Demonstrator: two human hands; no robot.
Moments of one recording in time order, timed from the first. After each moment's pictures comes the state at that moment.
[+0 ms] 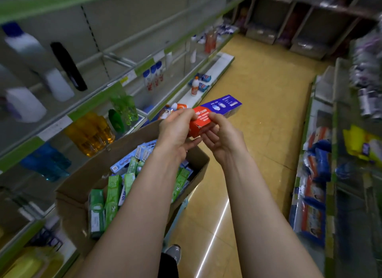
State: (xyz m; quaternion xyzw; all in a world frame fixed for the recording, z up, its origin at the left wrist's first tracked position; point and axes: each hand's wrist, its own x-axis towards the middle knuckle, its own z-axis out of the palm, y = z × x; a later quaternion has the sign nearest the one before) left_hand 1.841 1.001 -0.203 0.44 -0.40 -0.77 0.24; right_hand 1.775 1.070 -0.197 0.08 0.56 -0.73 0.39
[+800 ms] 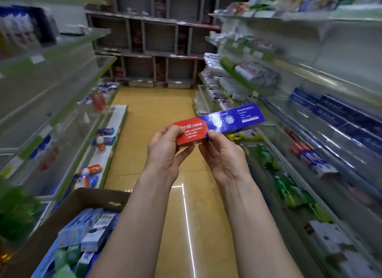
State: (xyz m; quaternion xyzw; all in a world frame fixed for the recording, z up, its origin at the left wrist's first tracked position) left_hand 1.832 1.130 -0.089 0.18 -0.42 -0.88 0.11; right_hand 1.816 1.235 -0.096 0.06 0.45 -0.89 0.07
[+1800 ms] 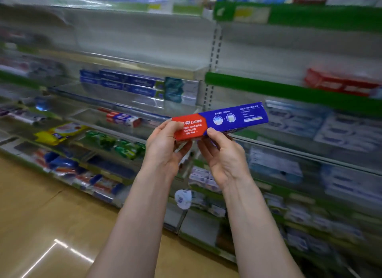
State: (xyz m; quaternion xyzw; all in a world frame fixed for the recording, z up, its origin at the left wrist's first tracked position) left_hand 2.092 1.402 -0.065 -0.07 -0.45 -0.82 -0.34; right_hand 2.177 1.457 -0.070 0.25 0.33 -0.81 -0.42
